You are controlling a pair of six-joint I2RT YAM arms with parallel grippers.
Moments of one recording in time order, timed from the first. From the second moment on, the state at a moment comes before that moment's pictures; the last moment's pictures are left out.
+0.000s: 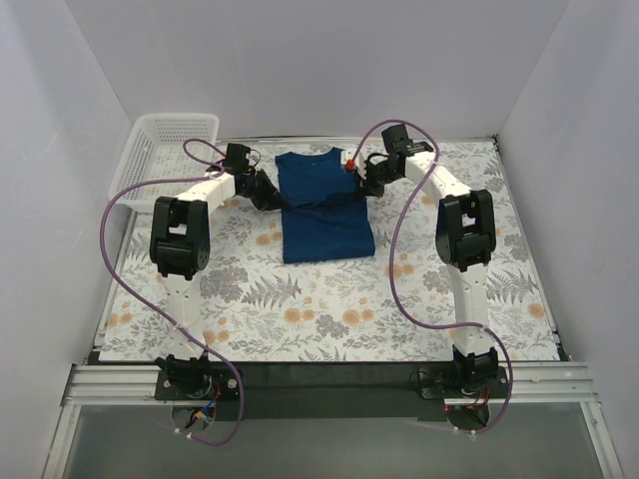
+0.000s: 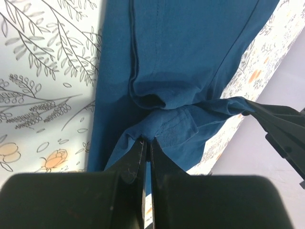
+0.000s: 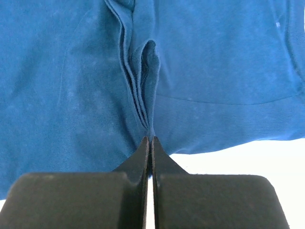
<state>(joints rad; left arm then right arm) -0.17 2.20 1.65 -0.45 0.54 -0.81 0.30 2.31 1.99 -0.77 -0.76 -1.14</state>
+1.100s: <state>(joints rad) -0.14 1.78 1.31 -0.30 0.49 -0.69 0.27 1.97 1.54 -0.42 -0.80 -0.58</state>
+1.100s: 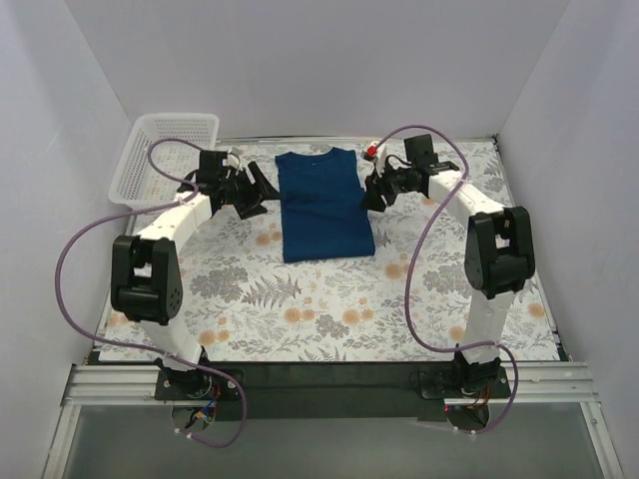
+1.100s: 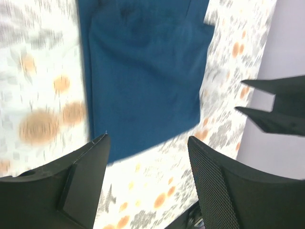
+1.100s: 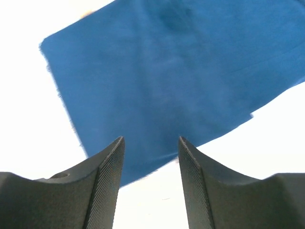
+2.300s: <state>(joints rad) -0.32 1.68 0.97 -0.15 0.34 -0.59 0.23 1.87 1.12 -0.34 -0.80 -0.10</state>
